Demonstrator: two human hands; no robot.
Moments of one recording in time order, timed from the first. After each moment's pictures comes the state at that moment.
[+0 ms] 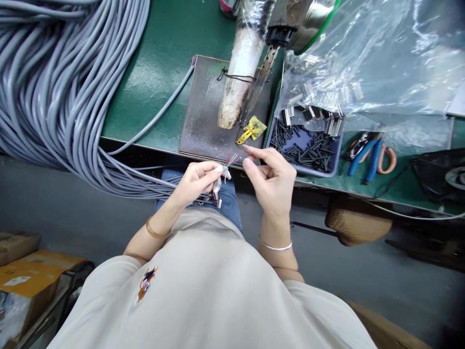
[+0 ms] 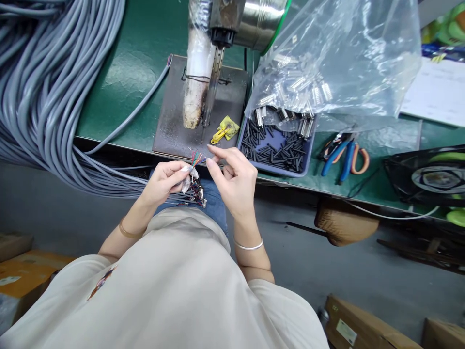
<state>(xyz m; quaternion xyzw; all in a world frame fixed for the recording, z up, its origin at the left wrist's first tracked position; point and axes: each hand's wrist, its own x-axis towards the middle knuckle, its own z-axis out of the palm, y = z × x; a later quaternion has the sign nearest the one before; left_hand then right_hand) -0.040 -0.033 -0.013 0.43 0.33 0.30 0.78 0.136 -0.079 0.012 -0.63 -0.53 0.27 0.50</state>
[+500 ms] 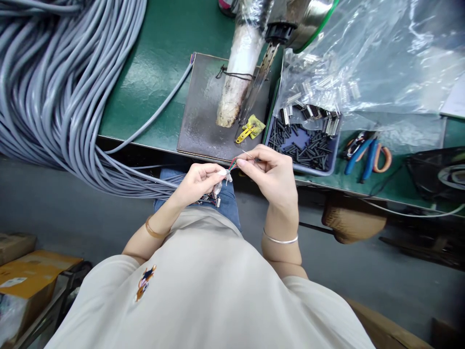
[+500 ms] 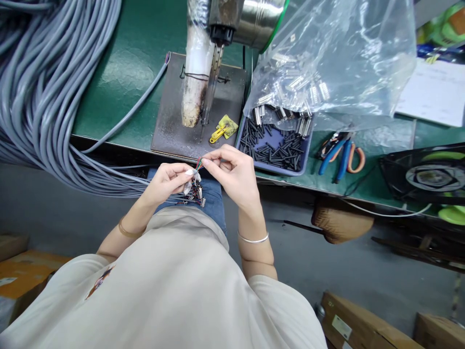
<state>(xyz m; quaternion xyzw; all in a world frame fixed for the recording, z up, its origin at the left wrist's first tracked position) -0.040 -0.034 -0.010 0.47 0.32 0.27 0.78 0.150 -0.066 0.016 -0.60 -0.55 0.37 0.46</state>
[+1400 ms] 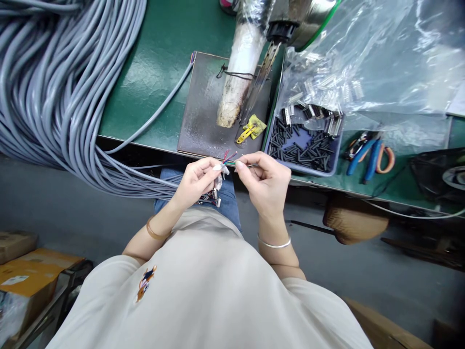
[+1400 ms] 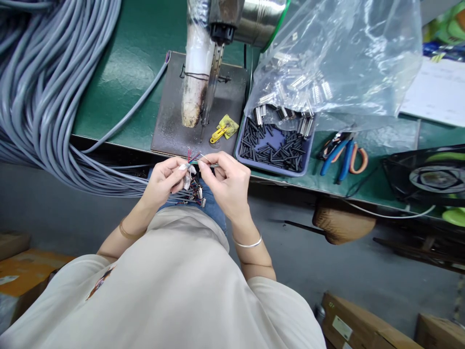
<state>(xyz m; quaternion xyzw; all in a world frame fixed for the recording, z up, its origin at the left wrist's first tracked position) -0.035 -0.040 -0.018 0.43 0.34 0.36 0.76 0.126 -0.078 0.017 -0.63 -0.53 0.29 0.49</state>
